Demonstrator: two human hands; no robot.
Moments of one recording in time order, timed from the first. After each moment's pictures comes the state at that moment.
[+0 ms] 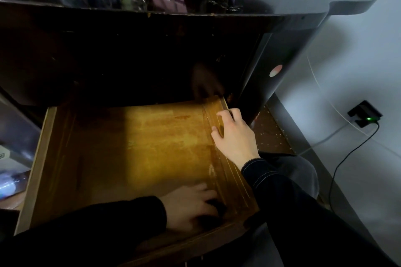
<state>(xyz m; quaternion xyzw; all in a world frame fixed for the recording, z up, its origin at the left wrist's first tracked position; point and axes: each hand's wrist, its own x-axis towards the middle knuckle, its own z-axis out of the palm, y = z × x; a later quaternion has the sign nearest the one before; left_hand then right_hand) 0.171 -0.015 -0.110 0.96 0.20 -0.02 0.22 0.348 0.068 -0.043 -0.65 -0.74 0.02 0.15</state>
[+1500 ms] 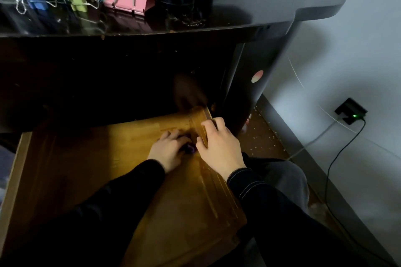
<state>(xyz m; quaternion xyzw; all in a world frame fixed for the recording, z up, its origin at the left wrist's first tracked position) 0.176 0.110 -0.117 0.83 0.54 0.08 0.10 0.350 0.068 -0.042 -0.65 -0.74 0.04 0.17</state>
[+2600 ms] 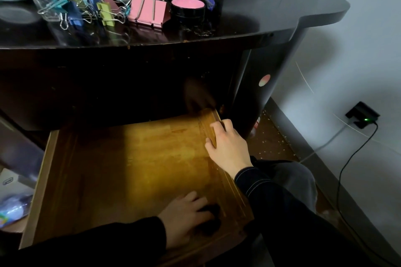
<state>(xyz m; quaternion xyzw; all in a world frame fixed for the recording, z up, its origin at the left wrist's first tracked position) 0.167 -0.027 -0.129 0.94 0.29 -0.01 0.17 0.348 0.067 -0.039 -0.65 -0.74 0.04 0.15</state>
